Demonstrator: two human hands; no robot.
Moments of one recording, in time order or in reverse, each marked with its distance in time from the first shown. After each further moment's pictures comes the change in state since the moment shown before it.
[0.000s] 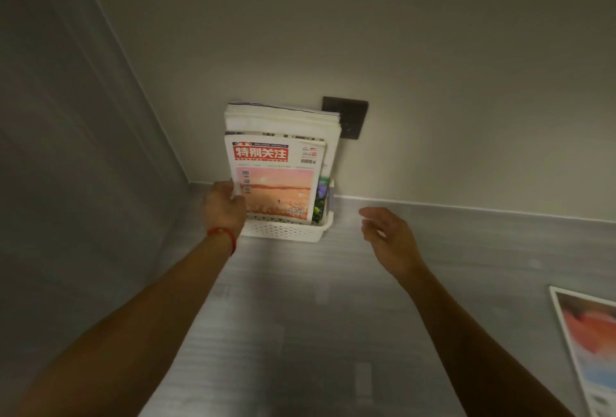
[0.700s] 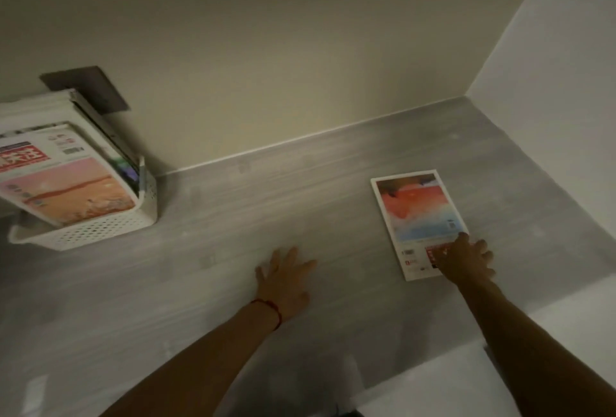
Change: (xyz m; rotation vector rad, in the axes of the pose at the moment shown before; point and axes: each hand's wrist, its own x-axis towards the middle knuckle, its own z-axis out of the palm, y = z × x) left_hand -0.364 0.009 0.248 1.017 -1.058 0.694; right_hand -0.227 0.273 -0.342 -0.559 0.333 1.056
